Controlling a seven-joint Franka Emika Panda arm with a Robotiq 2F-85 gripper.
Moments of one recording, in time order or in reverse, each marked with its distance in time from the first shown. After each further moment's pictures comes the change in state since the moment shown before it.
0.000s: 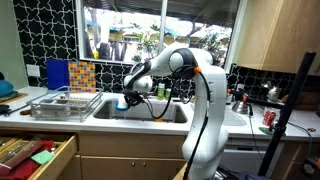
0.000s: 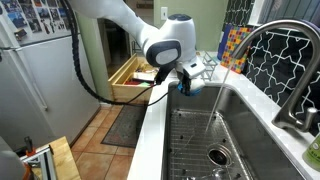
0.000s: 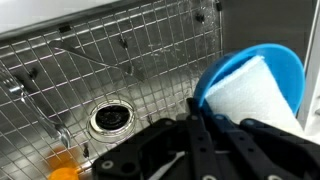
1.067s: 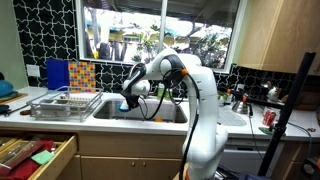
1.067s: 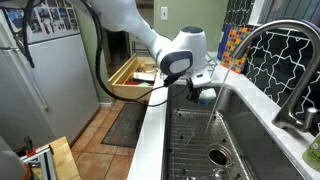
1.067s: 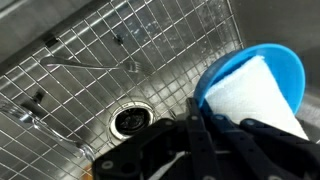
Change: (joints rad) arm 0.014 0.161 -0.052 0.132 -0.025 0.000 0.296
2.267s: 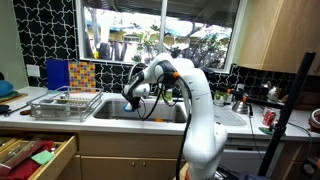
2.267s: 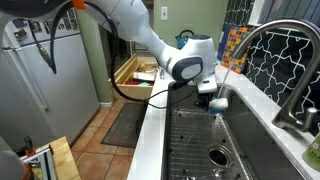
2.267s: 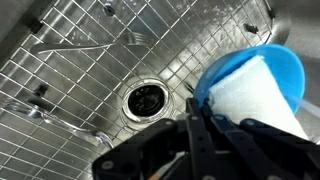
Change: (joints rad) arm 0.023 0.123 -0.077 0.112 -0.112 -0.005 0.263
